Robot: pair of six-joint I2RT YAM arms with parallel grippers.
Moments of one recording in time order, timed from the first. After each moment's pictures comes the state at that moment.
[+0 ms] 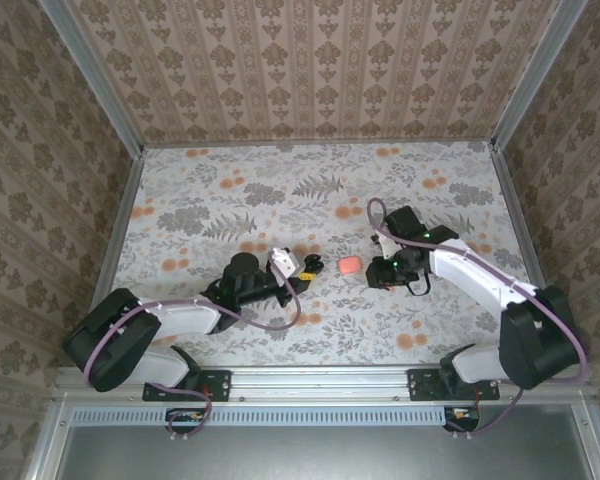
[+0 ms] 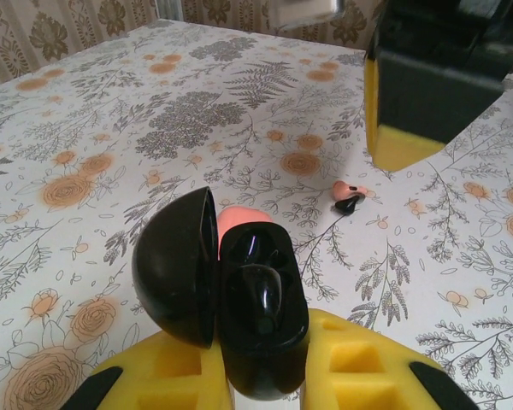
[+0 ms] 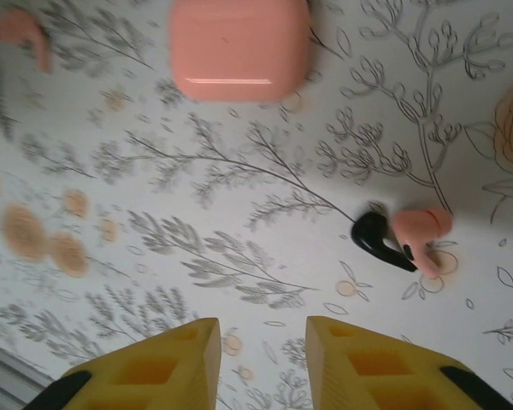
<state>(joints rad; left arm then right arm) -0.79 1.35 0.35 0.71 0.39 0.11 0.38 1.39 0.90 -0.81 -0.26 0.24</state>
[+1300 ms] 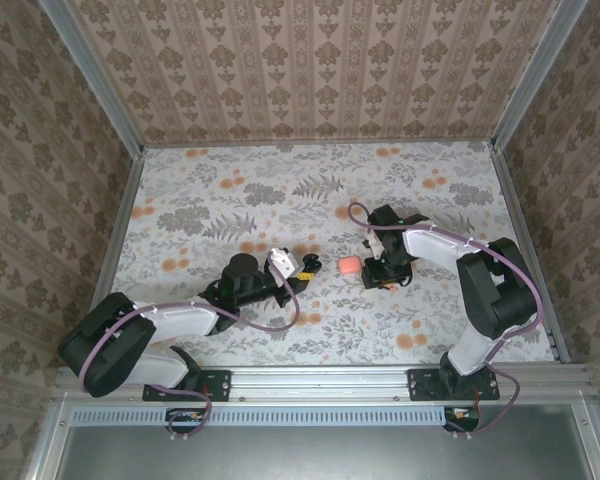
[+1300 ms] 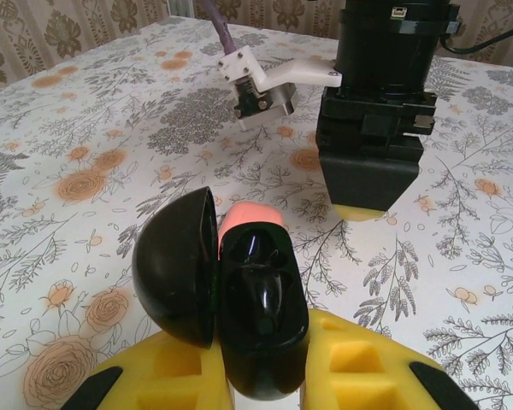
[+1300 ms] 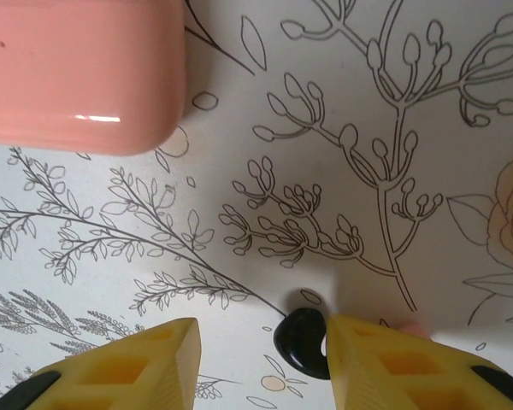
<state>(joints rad) -0.80 1.32 0.34 0.68 0.35 0.12 0.38 1.68 0.99 -0.82 -0.16 0.17</state>
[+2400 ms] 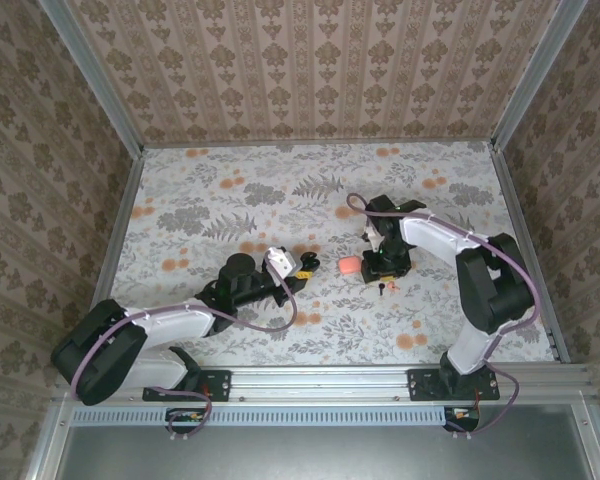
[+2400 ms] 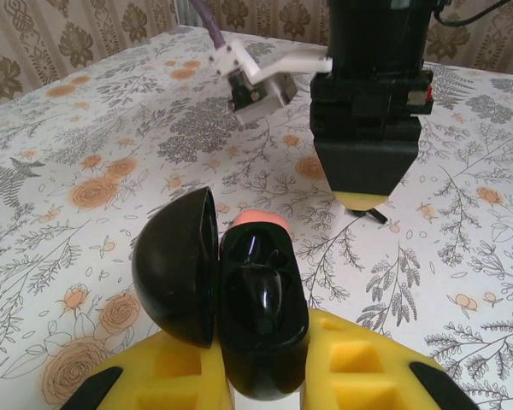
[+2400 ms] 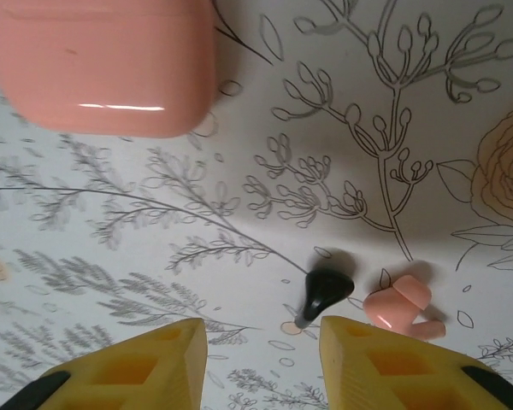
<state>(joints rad) -0.80 1.27 0.34 0.64 0.34 0.12 0.38 1.74 1.14 -0.99 -0.17 0.19</state>
